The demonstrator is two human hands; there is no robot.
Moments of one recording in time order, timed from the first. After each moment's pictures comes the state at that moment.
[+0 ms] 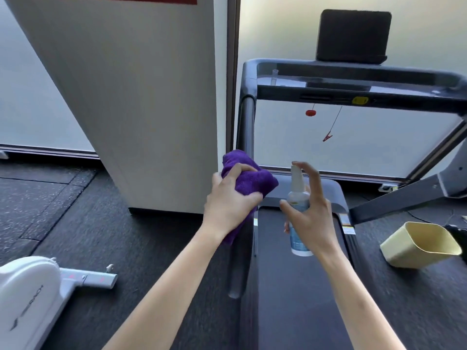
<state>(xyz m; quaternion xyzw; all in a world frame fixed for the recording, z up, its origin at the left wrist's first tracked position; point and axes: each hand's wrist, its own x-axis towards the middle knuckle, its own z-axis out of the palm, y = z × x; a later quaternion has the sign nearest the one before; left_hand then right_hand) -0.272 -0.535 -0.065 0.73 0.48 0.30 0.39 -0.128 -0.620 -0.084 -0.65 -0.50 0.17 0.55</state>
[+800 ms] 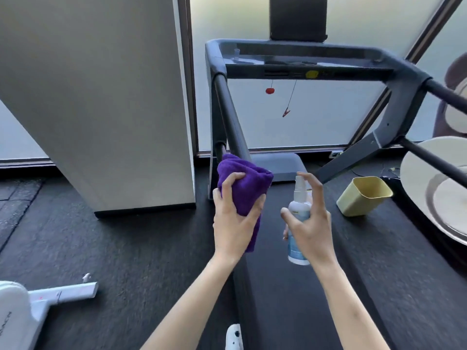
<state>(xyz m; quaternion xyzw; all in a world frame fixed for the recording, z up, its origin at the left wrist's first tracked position) -0.328 -0.622 -0.122 0.67 0.35 0.44 0.49 -0.219 -0.713 -0.111 -0.72 -0.37 0.10 0.58</state>
